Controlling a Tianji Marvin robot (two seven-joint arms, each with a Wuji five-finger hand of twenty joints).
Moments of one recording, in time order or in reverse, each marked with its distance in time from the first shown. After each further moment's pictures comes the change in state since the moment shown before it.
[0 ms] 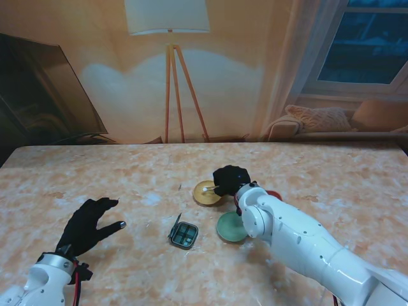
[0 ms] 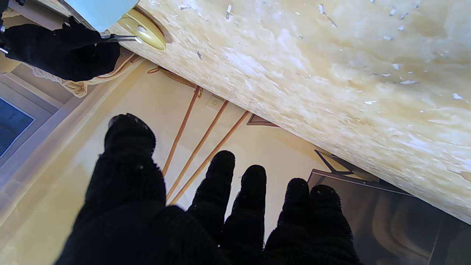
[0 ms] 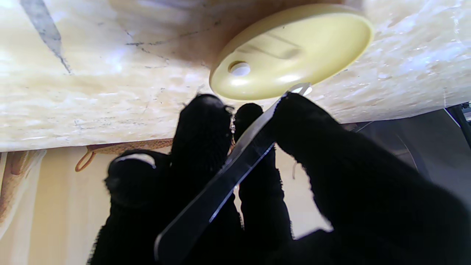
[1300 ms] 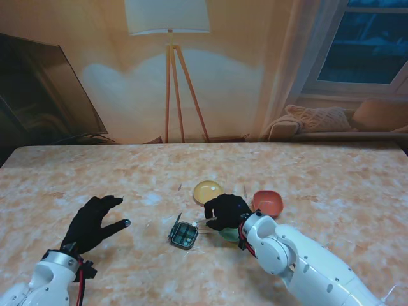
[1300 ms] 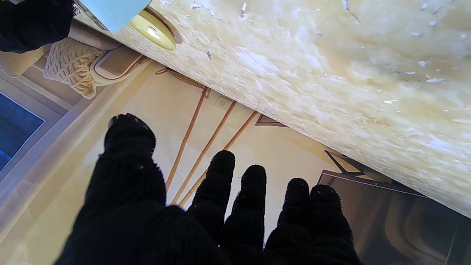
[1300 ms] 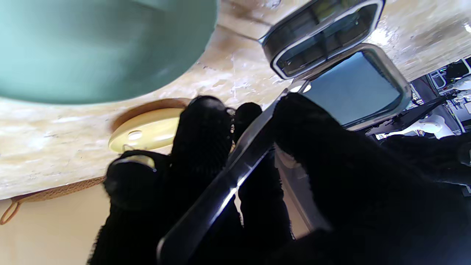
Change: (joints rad) left arm -0.013 0.002 0.024 -0.012 0.010 0.008 0.000; right arm -0.327 0.142 0.211 -0.405 -0.097 -0.197 0.166; left_hand 0.000 0.000 0.000 0.000 0.000 0.000 0.000 0.000 0.000 0.000 0.000 0.000 0.000 0.000 0.000 0.000 0.000 0.000 0.000 0.000; right_hand 0.000 -0.007 0.005 0.000 0.010 0.007 0.000 0.000 0.010 -0.006 0.004 0.000 0.013 -0.004 0.011 0.000 0.016 -0.001 0.015 -0.013
